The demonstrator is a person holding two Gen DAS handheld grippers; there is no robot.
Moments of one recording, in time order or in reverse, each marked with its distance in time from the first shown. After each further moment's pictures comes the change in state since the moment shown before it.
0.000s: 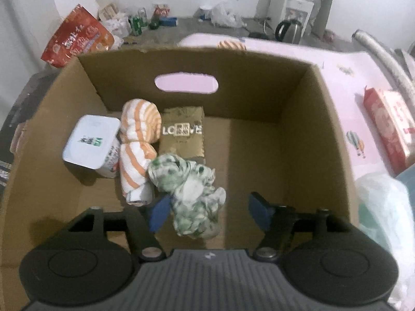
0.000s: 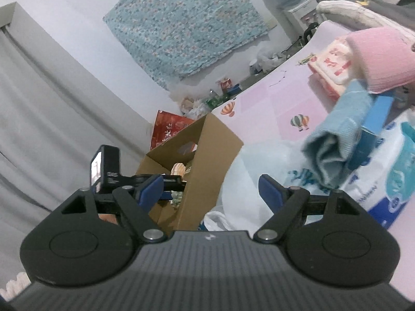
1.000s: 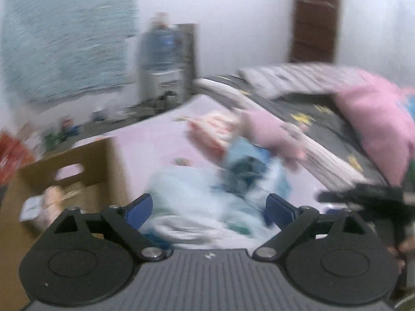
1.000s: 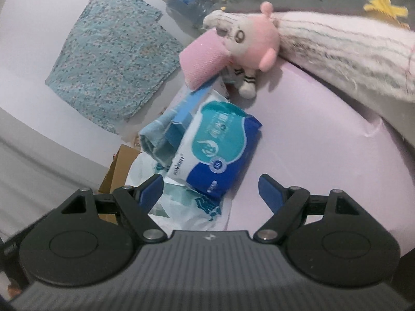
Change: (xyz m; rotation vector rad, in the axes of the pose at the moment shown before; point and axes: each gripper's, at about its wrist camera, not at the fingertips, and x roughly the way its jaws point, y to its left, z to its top) left arm -0.168 -0.157 -0.144 0.481 -0.396 -0.315; right arm -0.109 -0.168 -0.058 0.314 -0.130 -0.161
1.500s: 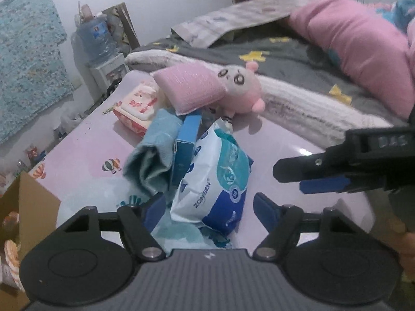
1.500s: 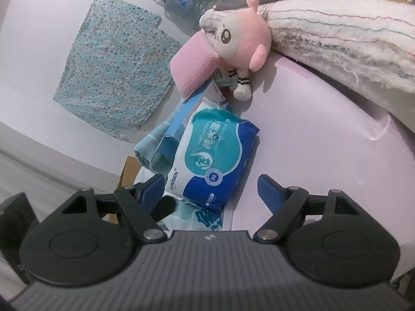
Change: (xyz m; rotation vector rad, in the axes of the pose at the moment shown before) left arm 0.130 -0.101 0.002 0.302 0.164 -0.032; right arm 0.014 -0.022 0.014 0.092 0.005 0.077
